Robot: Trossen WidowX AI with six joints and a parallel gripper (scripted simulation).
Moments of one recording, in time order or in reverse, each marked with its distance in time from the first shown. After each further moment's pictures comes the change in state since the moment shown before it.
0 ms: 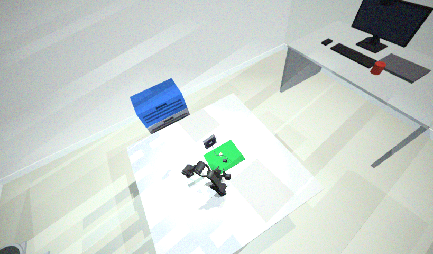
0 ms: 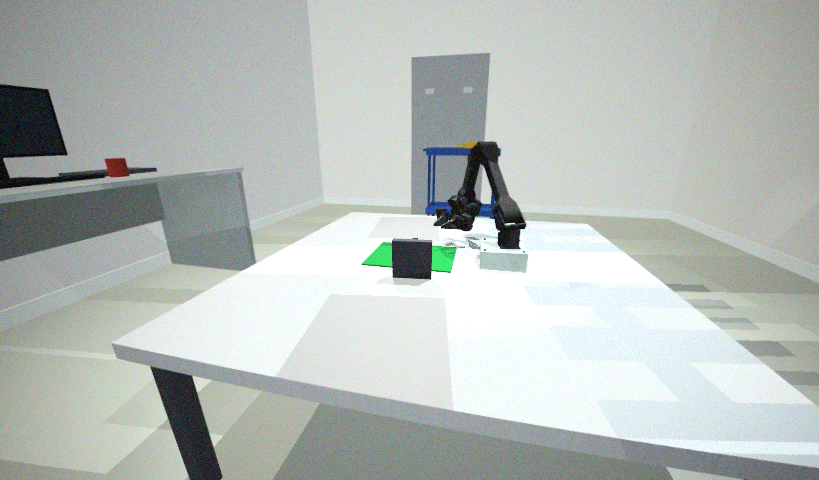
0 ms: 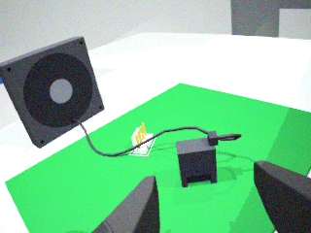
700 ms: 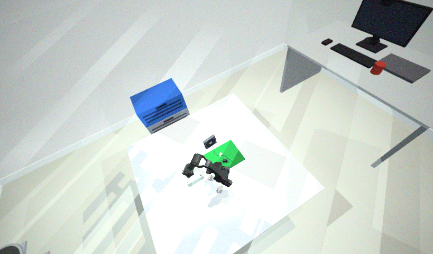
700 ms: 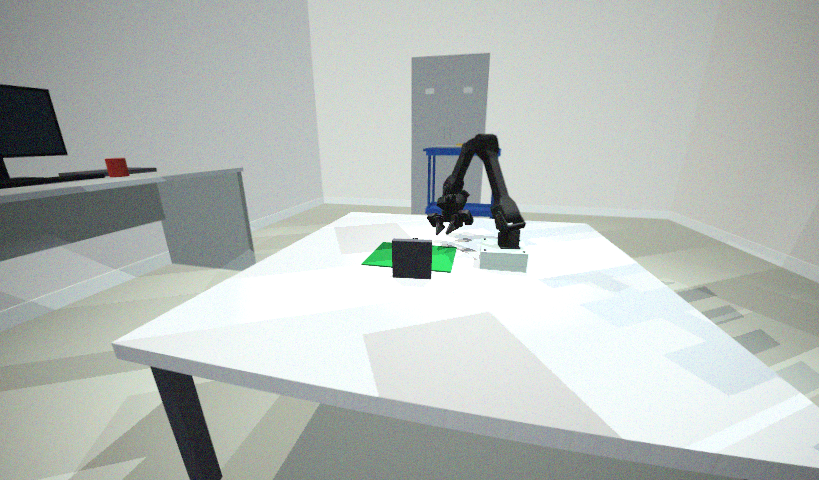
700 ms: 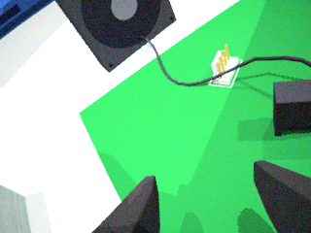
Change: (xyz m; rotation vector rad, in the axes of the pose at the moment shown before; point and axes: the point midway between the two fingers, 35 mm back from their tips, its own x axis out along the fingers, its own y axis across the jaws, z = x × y) arm 0.025 0.031 -0.002 0.089 0.386 0.343
